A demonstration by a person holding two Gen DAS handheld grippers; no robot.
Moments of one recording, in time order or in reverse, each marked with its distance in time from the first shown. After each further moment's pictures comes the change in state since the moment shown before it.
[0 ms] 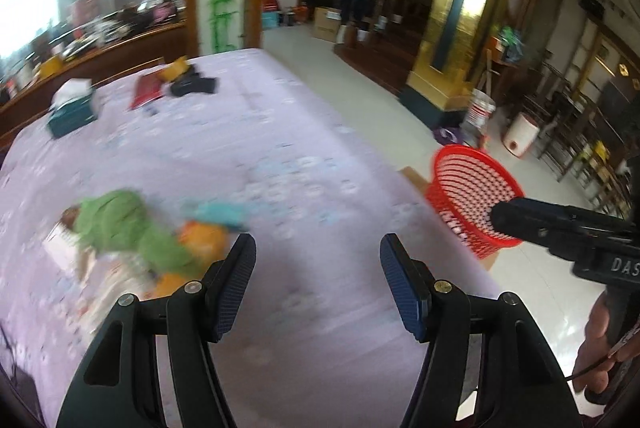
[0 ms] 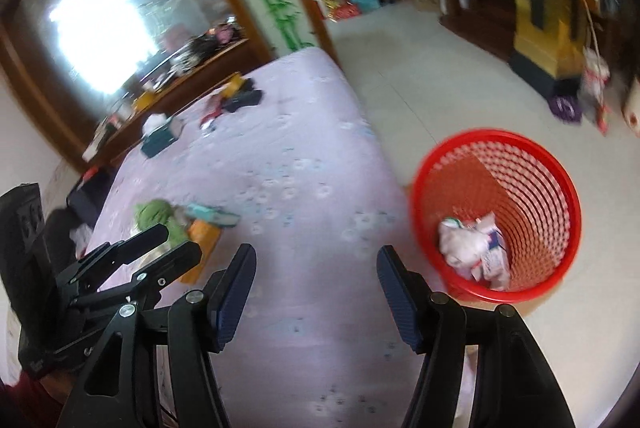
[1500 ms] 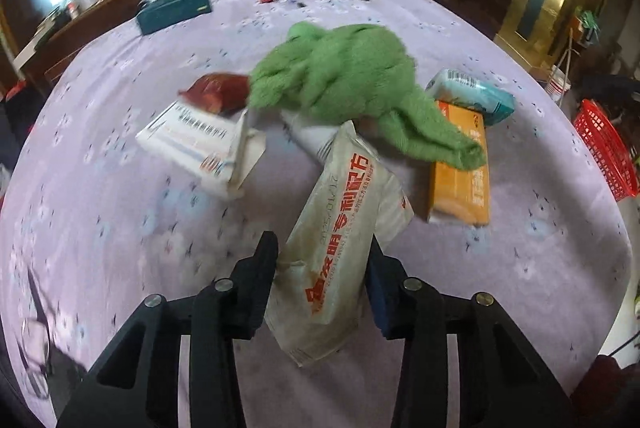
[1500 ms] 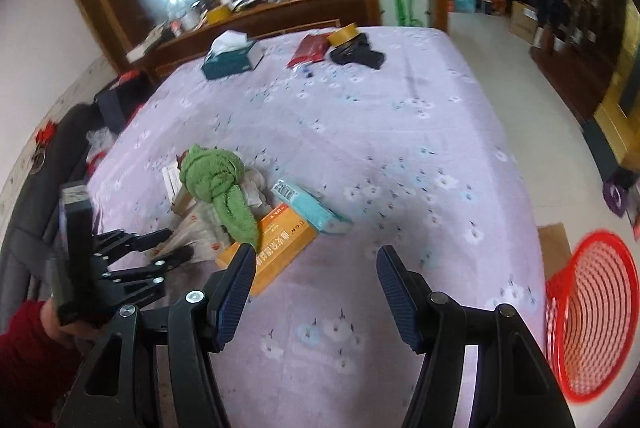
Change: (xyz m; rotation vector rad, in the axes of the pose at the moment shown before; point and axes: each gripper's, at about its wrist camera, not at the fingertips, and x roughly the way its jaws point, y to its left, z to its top) left arm 0.029 0.184 -0.077 -0.100 0.200 0.209; right arm 0.118 0.142 0.024 -0.354 0.161 0.090
